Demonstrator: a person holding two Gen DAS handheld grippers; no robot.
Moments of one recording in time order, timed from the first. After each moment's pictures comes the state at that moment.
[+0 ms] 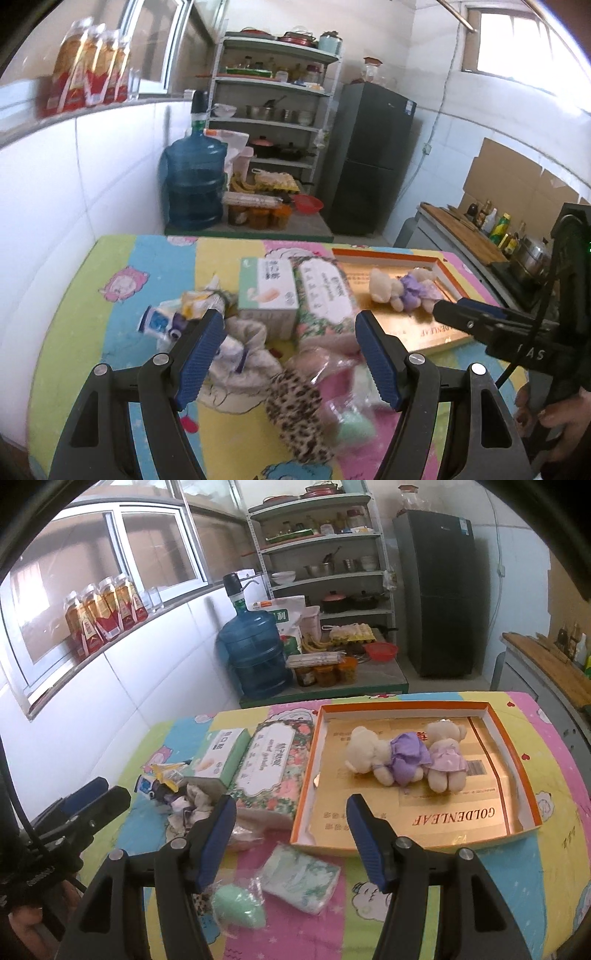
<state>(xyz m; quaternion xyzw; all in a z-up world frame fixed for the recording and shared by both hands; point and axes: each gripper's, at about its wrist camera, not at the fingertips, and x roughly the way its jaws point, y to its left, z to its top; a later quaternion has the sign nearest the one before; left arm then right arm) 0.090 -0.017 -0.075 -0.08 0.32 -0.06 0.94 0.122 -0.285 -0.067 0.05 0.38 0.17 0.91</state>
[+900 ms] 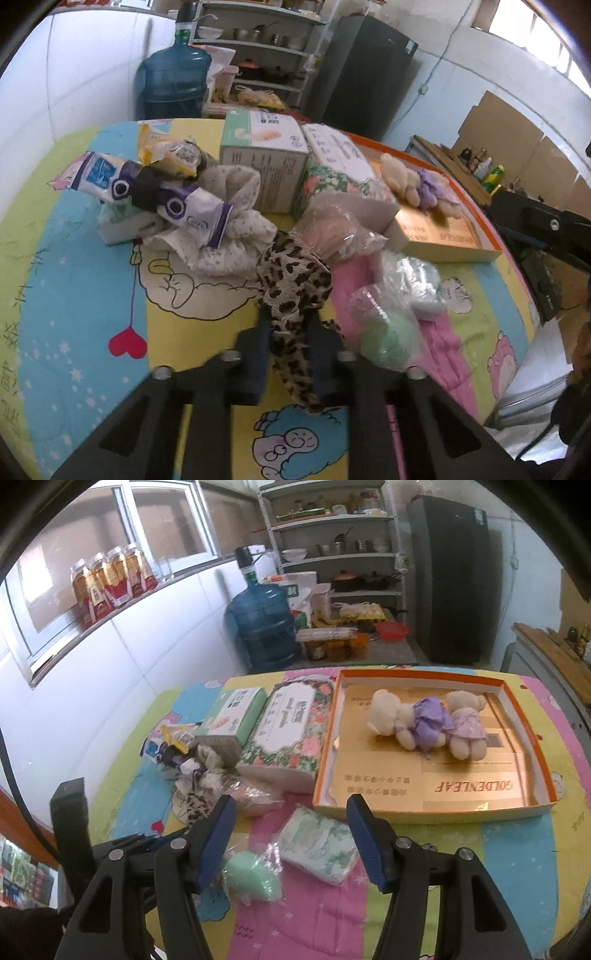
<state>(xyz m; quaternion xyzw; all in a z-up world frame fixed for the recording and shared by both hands) 0.097 -0.025 -0.192 -0.10 0.45 -0.11 0.88 0.106 -0.262 -0.091 0.03 0.42 0.19 0.89</state>
